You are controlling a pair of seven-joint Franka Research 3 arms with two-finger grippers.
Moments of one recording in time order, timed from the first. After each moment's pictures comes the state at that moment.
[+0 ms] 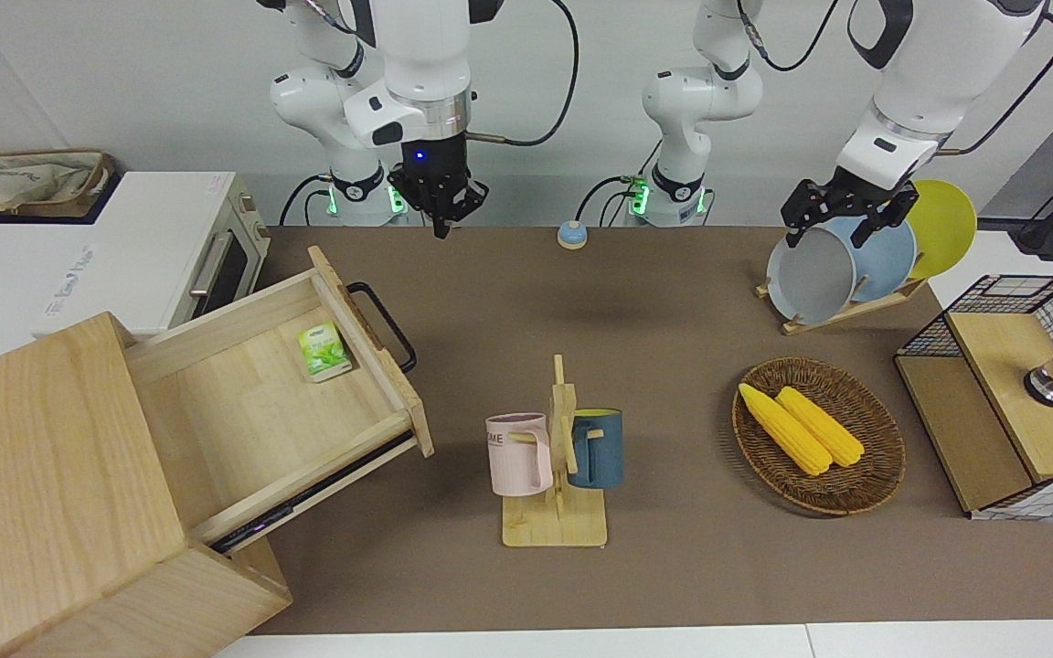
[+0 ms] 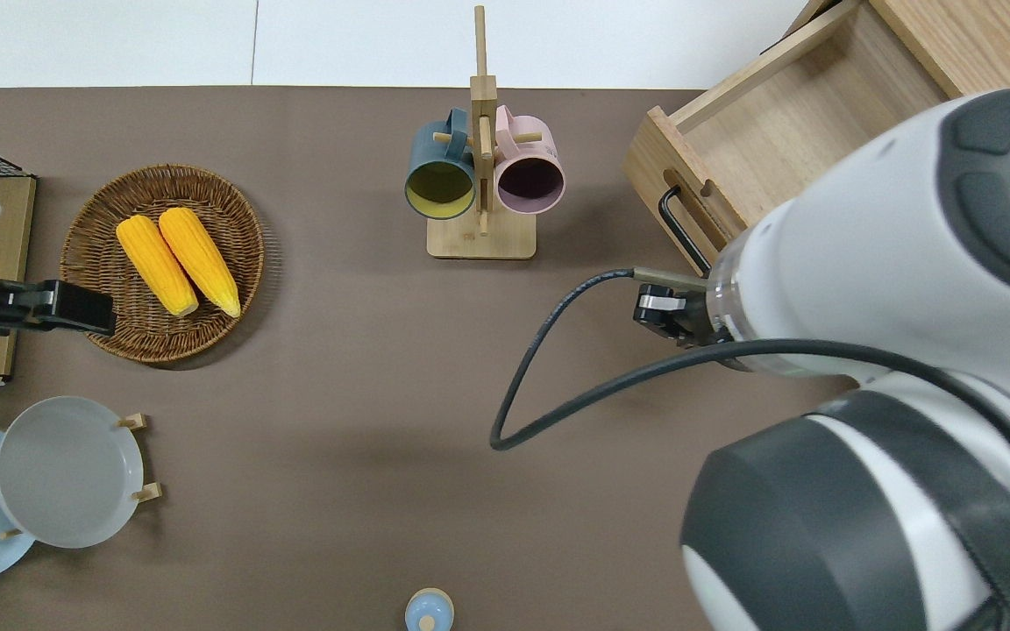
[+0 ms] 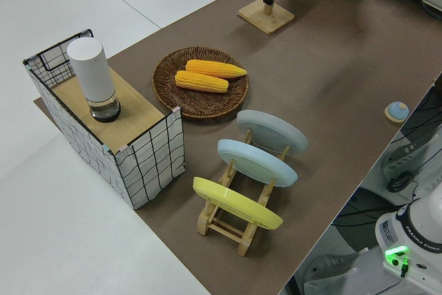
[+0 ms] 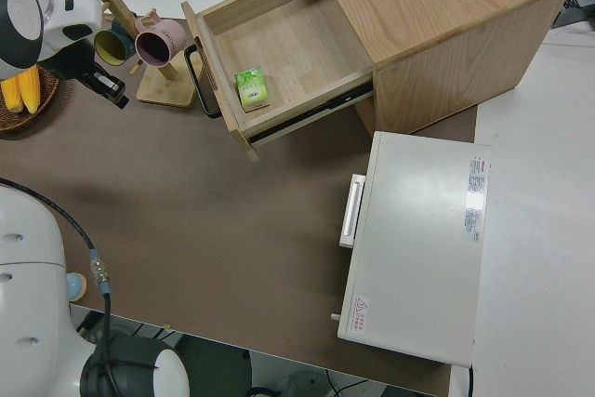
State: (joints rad) left arm 0.03 0.04 -0.06 -1.51 0.00 1.52 0.02; right arm 0.42 0.19 0.05 -1.32 -0.04 1.49 0.87
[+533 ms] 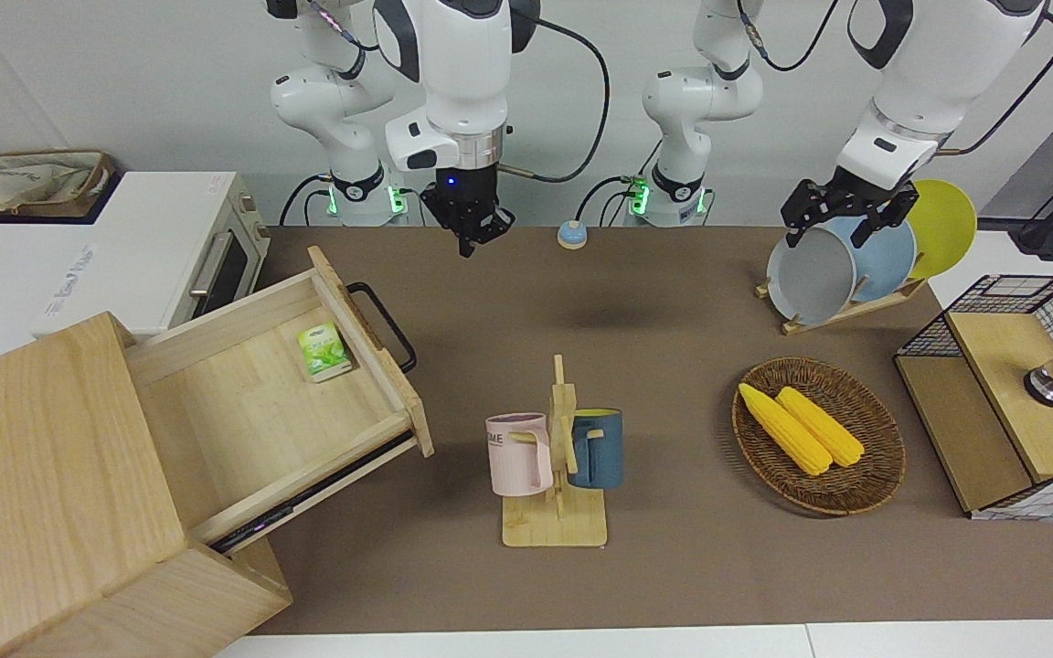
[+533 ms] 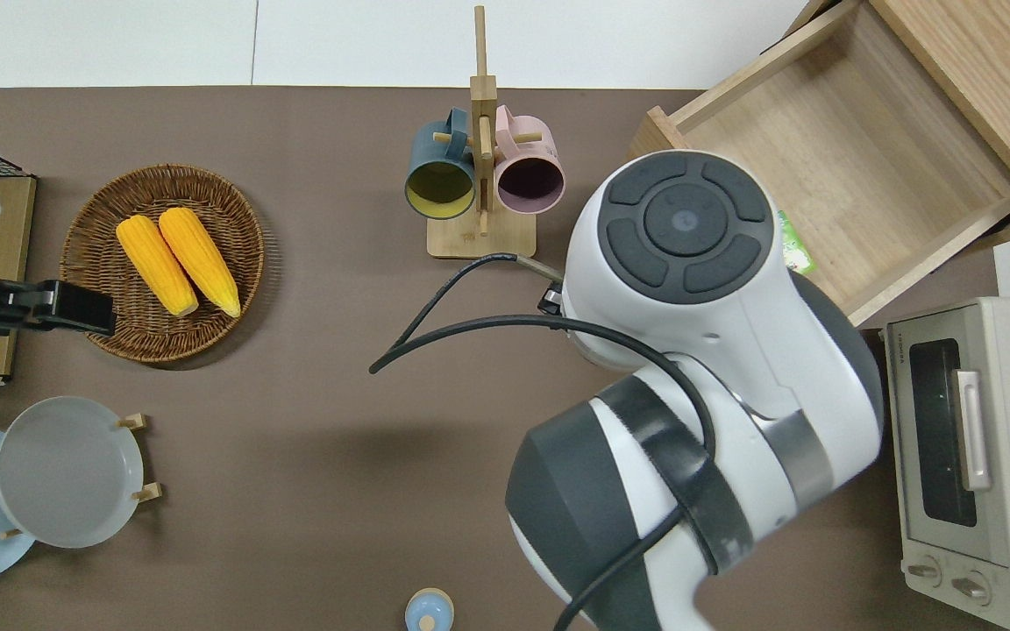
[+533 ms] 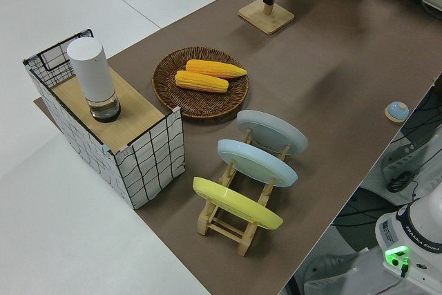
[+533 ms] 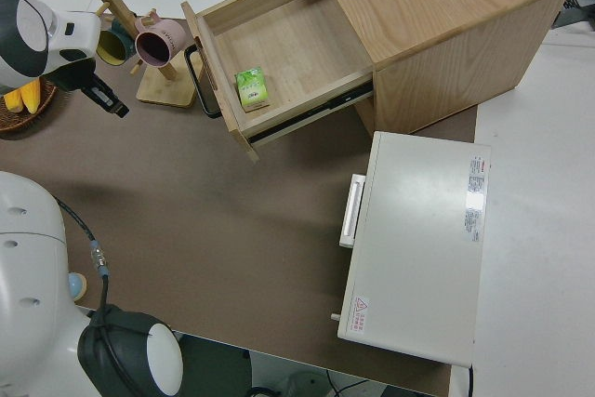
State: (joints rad) left arm 0.03 0.04 -0.06 -1.51 0.00 1.52 0.02; right arm 0.47 0.27 0.05 -1.35 -0.06 1.55 1.13
